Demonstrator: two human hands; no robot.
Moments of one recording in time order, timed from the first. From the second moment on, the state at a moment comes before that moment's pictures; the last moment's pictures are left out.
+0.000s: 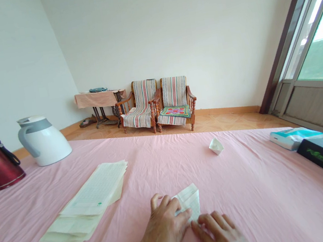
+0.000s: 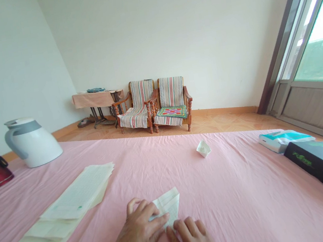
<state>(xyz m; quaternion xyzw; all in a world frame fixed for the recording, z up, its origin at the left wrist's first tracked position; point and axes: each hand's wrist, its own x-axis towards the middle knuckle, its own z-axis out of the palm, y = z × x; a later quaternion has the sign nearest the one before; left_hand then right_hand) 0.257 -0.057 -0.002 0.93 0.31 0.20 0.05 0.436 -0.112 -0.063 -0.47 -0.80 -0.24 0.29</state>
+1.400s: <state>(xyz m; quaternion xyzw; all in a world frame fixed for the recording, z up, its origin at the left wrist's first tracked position) 0.253 -0.042 -0.006 0.95 0.25 0.20 0.01 0.464 -0.058 -0.037 -0.66 -0.65 0.16 0.34</state>
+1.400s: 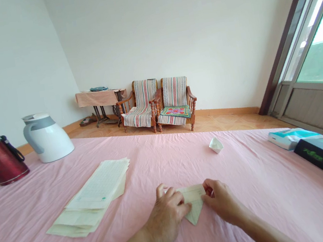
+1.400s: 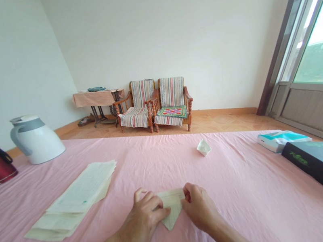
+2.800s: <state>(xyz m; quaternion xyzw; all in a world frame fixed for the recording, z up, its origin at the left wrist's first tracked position) 0.247 -0.055 -0.050 0.92 0.22 0.30 -0.11 0.445 -0.090 -0.050 -0.49 -0.82 0.04 0.29</state>
